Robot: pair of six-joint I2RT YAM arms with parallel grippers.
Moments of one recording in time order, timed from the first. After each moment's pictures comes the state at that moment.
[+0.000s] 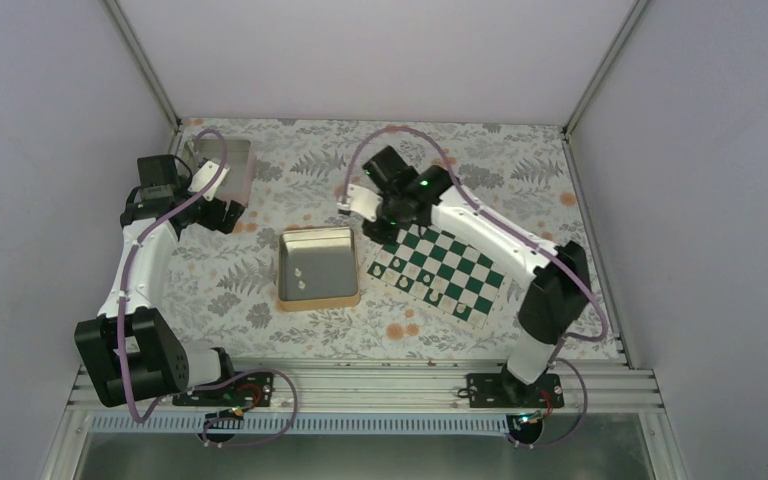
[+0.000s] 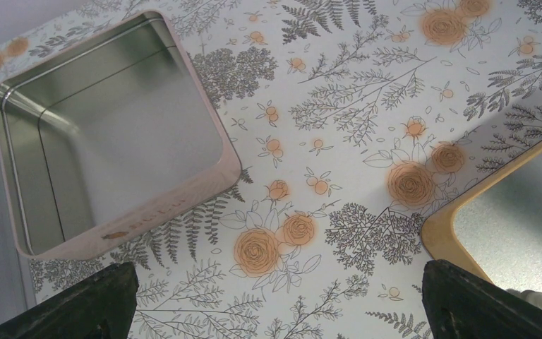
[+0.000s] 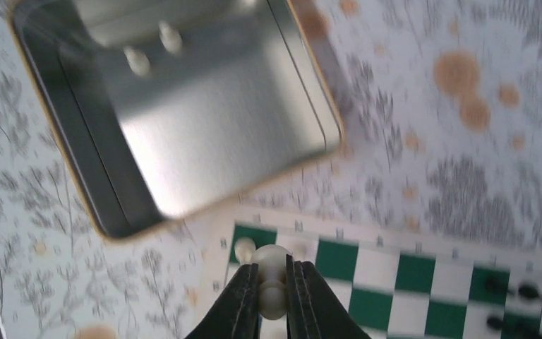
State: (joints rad) left arm 0.23 1.29 1.02 -0.59 0.37 0.56; right arm 0.81 1.79 1.66 -0.95 -0.15 -0.49
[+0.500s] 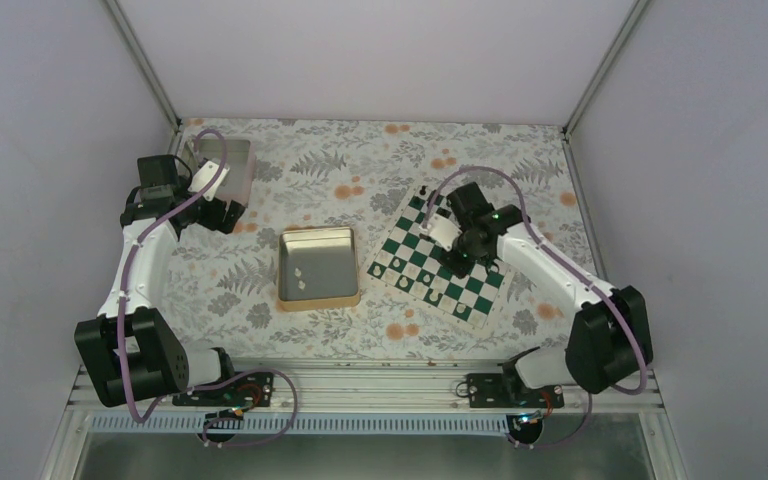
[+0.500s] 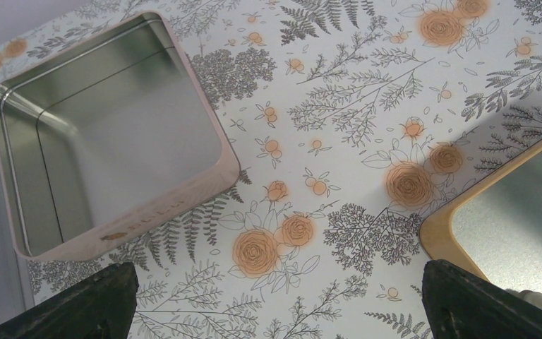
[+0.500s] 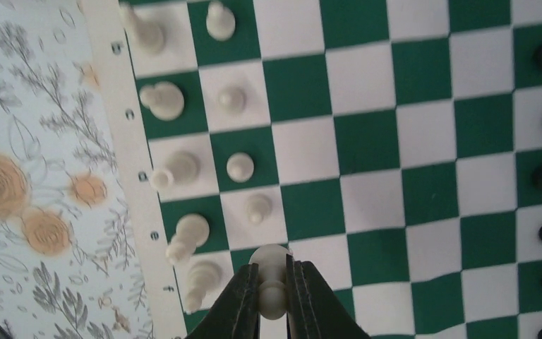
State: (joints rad) left arm 0.23 1.29 1.02 -0.59 0.37 0.56; right arm 0.47 1.40 1.05 -0.90 -0.11 -0.49
